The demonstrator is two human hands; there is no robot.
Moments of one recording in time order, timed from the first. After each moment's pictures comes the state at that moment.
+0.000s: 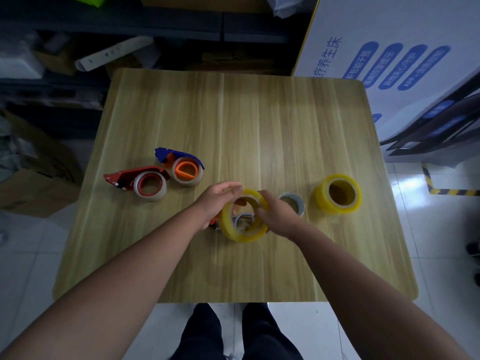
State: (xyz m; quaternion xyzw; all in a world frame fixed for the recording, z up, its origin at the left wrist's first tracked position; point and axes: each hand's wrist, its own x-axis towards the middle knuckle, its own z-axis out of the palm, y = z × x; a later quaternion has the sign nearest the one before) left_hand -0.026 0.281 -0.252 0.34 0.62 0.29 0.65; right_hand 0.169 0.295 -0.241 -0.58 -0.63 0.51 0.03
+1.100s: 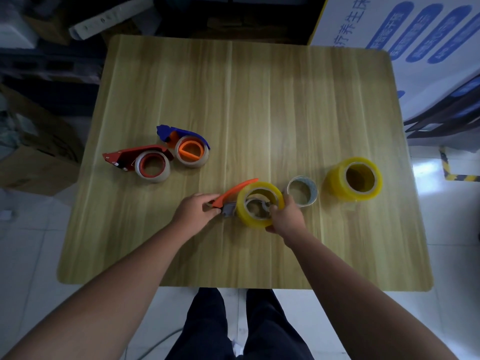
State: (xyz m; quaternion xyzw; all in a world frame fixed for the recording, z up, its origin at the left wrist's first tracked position) left_hand -0.071 0.222 -0.324 0.52 0.74 0.14 0.41; right_hand 0.162 0.262 -0.303 -0.74 -0.41 0.52 0.11
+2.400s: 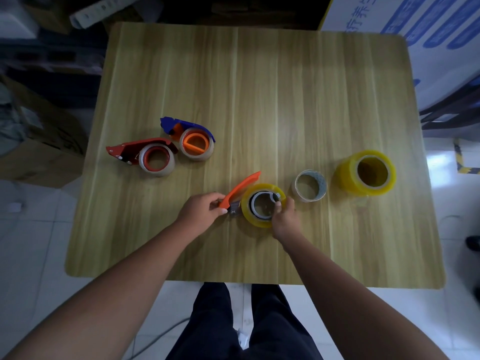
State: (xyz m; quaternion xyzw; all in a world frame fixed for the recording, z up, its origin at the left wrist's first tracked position) left_hand -0.070 0.213 -0.325 0.54 0.72 0.12 0.42; right_hand 0.150 0.239 -0.347 -0.77 -0.41 0.48 0.08
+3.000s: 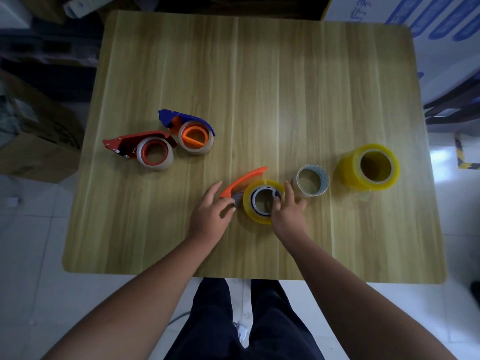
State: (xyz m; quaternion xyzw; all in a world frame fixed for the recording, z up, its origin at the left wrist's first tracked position) left_hand -0.037 0.183 -0.351 0.60 0.73 0.20 0.26; right_hand 0.153 0.235 -0.337 -0.76 -0.50 0.41 0.05
